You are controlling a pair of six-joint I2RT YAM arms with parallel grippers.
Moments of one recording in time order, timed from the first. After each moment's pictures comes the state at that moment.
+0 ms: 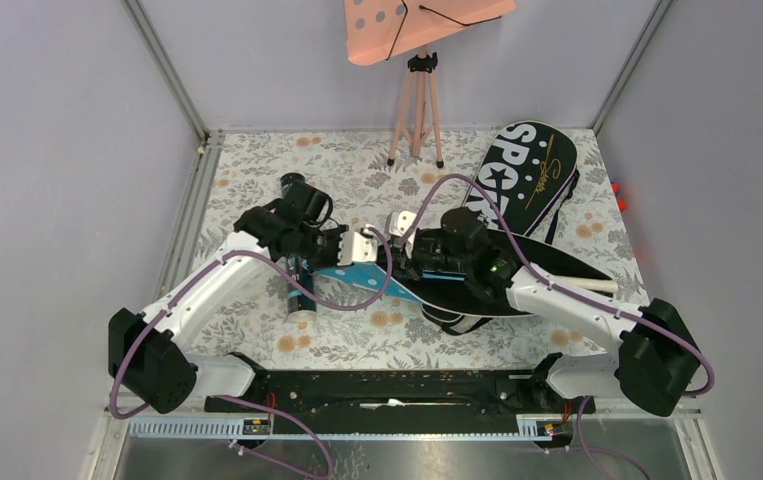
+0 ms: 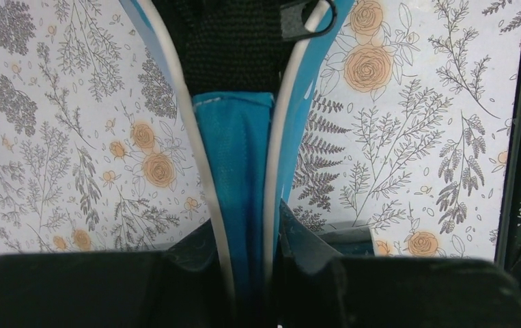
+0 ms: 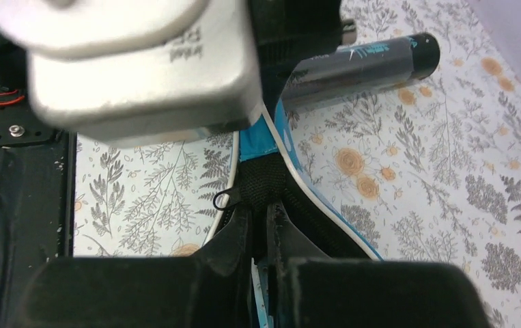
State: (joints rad) left arm -0.53 1.30 1.13 -0.90 0.46 1.05; right arm 0.81 1.28 0.80 0.21 -0.49 -0.31
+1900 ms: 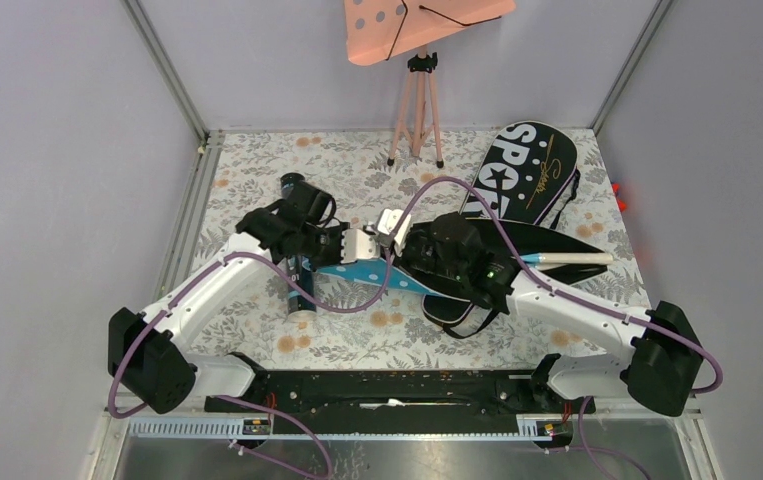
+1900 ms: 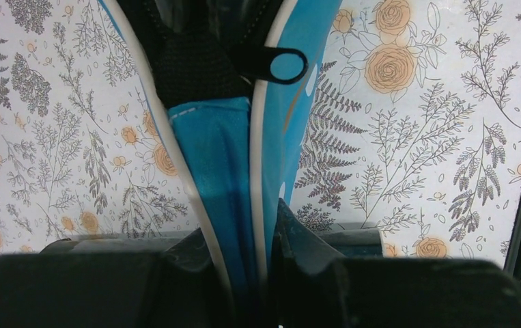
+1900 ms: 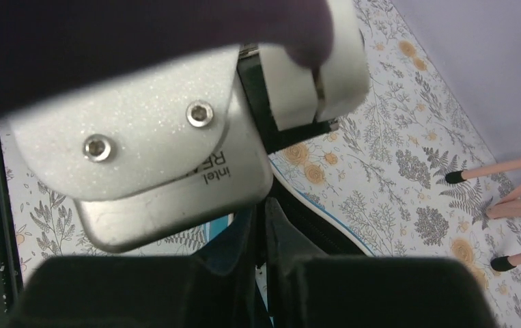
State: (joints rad) left arm -0.56 1.30 1.13 -0.85 0.39 0.99; right arm 0.91 1.26 0.88 0.11 -0.17 -0.33
